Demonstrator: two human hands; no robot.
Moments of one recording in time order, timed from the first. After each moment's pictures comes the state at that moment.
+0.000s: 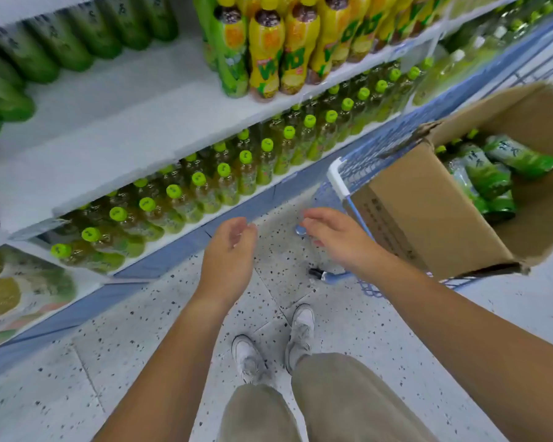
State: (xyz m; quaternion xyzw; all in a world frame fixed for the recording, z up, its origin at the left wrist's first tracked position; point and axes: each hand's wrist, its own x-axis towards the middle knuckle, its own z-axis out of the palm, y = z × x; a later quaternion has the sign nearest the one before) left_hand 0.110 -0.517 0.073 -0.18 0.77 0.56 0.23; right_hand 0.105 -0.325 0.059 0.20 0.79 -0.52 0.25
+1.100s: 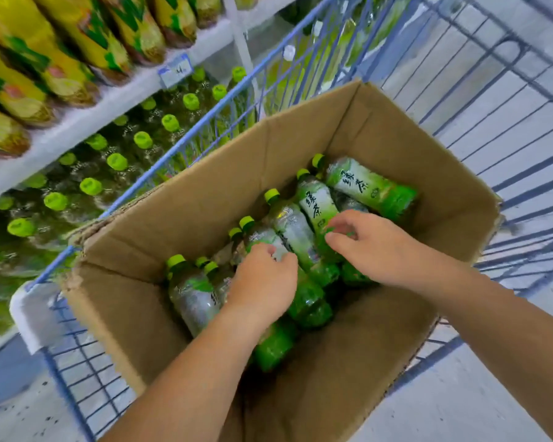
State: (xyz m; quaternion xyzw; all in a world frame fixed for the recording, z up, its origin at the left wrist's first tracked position) left_hand 0.025 0.031 -0.026 -0.10 0.84 0.37 0.39; right_hand 0.048 0.203 -0.002 0.21 0.88 -0.34 0.27
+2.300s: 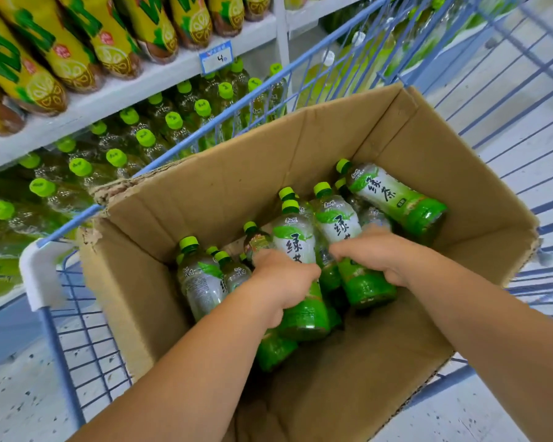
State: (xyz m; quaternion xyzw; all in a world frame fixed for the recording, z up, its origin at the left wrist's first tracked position) left_hand 0.030 0.031 -0.052 -0.25 0.74 0.45 0.45; right_hand 0.030 0.193 -0.055 0.40 0.76 -0.40 0.32
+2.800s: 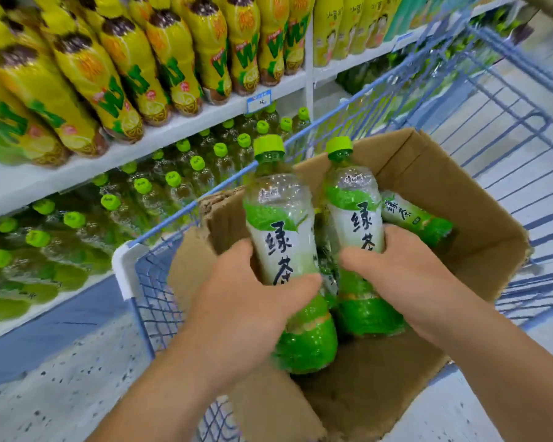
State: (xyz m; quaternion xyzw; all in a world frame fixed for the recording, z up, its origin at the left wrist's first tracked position) left_hand 0.066 -0.107 0.091 -0.08 0.76 0.58 0.27; right_hand 0.081 0.074 0.084 0.31 0.80 -0.48 0.17
